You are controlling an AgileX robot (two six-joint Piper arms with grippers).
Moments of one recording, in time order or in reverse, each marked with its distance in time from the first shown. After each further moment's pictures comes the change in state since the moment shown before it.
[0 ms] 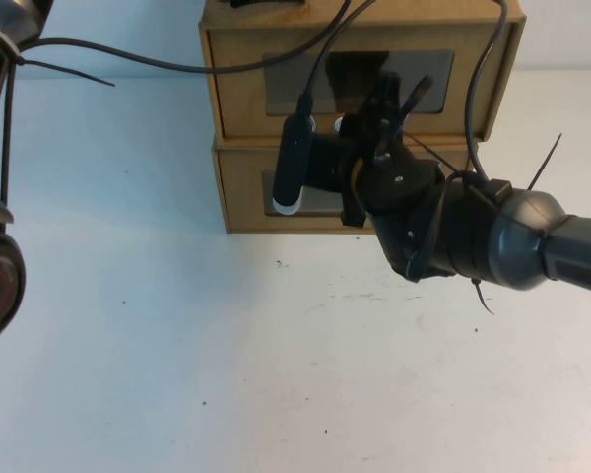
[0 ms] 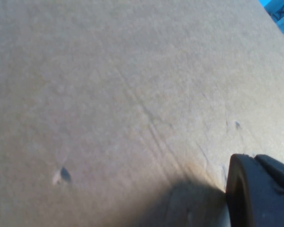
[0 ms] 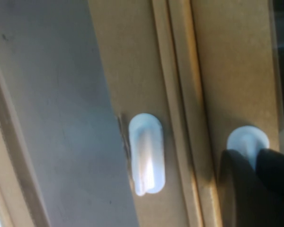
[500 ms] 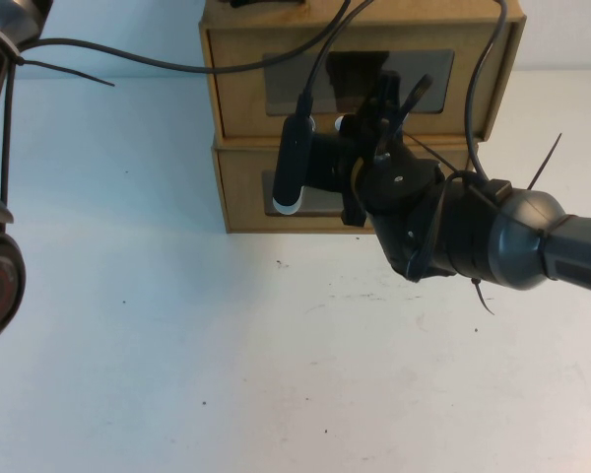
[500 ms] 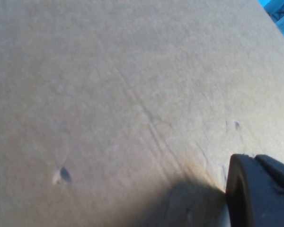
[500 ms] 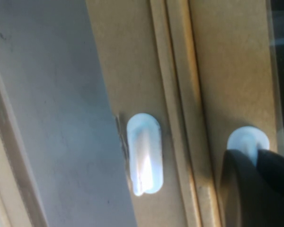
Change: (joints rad) right arm 0.000 0.000 -0.002 -0.005 0.002 0.000; left arm 0.000 0.000 0.000 -0.002 0.000 0.000
